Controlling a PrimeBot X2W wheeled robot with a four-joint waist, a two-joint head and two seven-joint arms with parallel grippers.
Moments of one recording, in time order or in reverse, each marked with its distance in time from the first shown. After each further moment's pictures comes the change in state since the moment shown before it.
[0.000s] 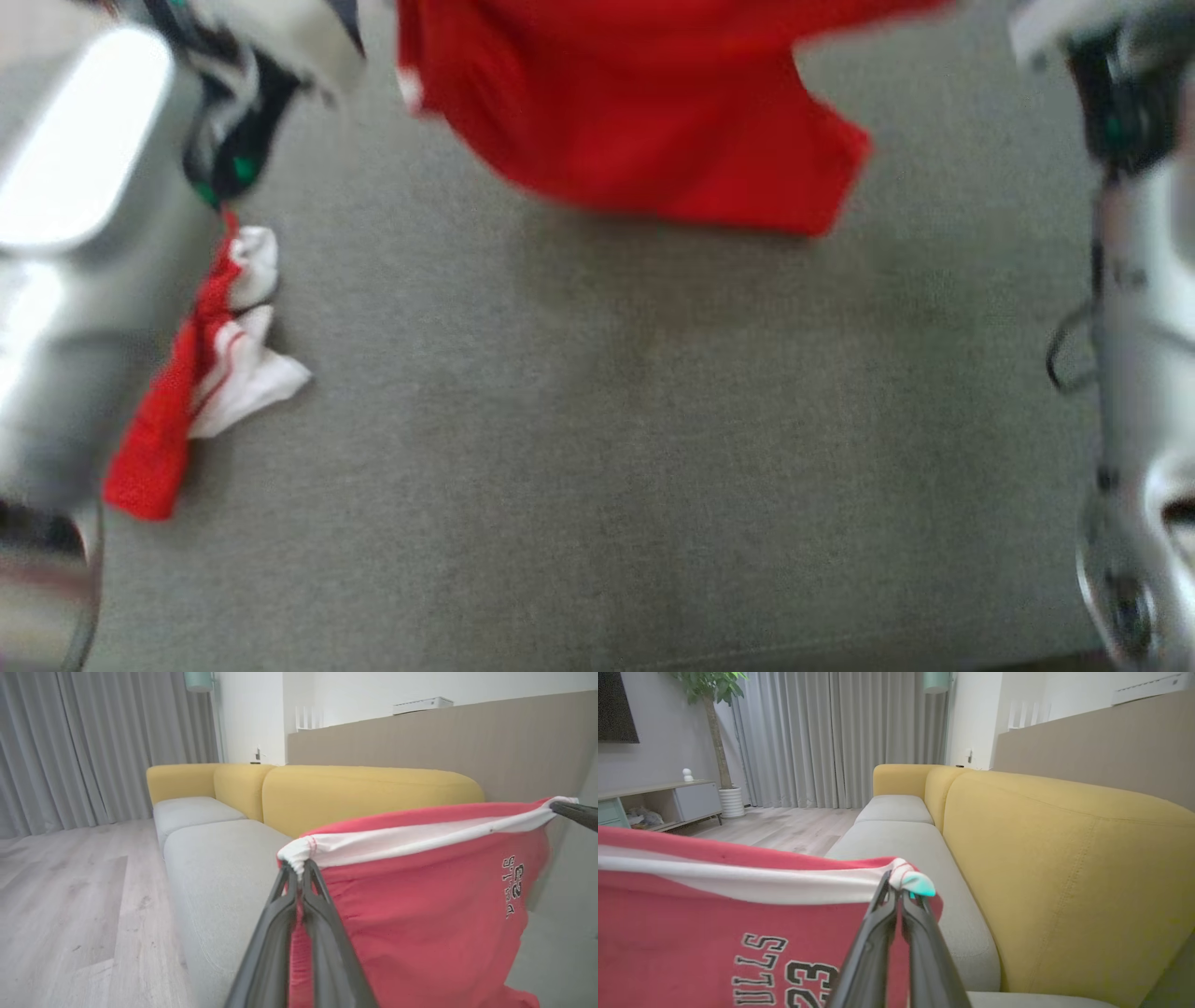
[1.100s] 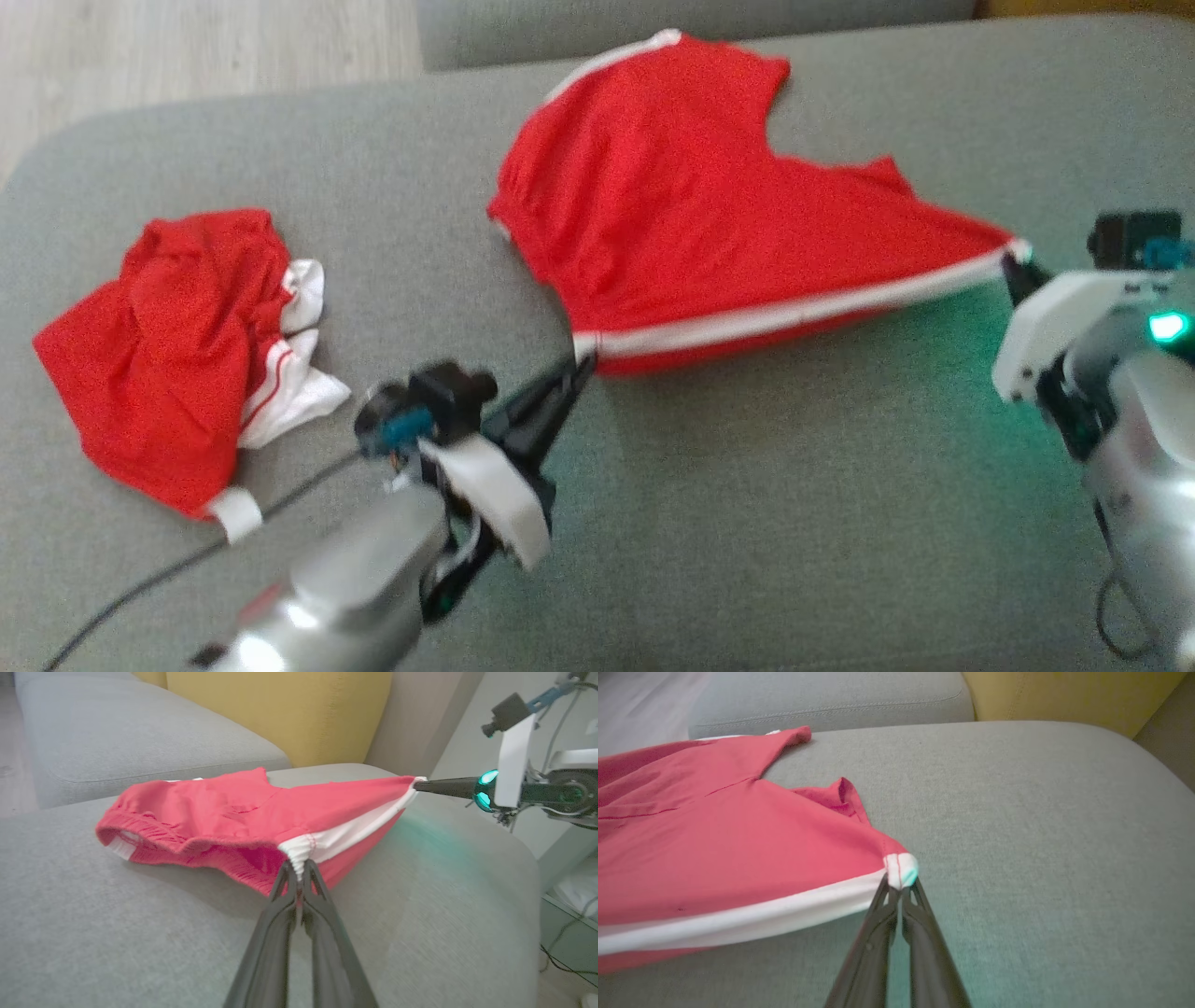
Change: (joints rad) left arm 0.504 -0.134 -0.340 0.056 -0.024 -0.045 -0.249; right arm 0.225 -0.148 0.180 0.597 0.179 0.000 -0.095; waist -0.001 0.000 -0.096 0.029
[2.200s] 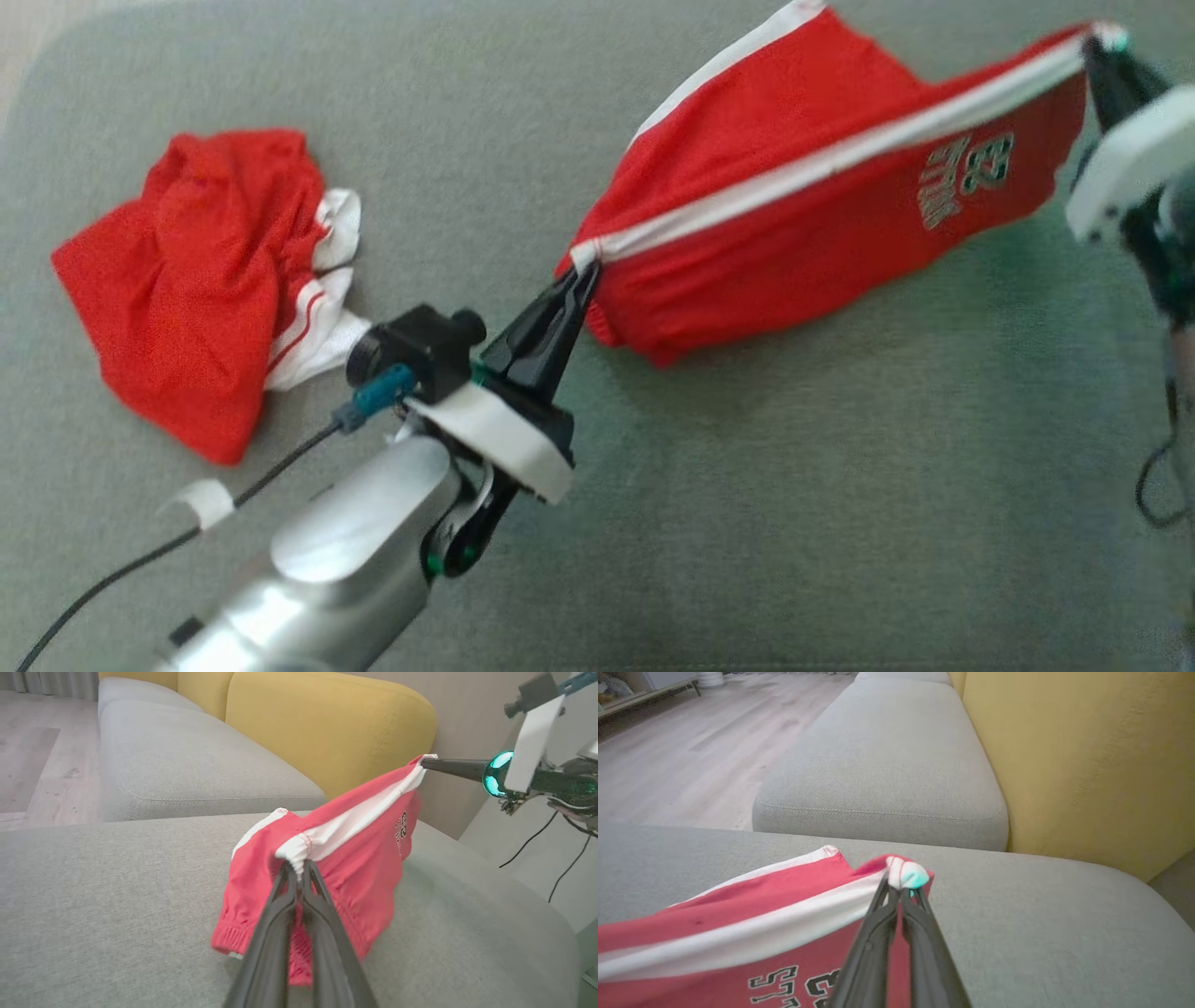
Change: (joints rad) left arm 0.020 0.068 0.076 -0.319 -0.021 0.188 0.024; right arm 0.044 -0.036 -0.142 -0.615 -0.049 0.000 0.277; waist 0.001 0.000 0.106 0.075
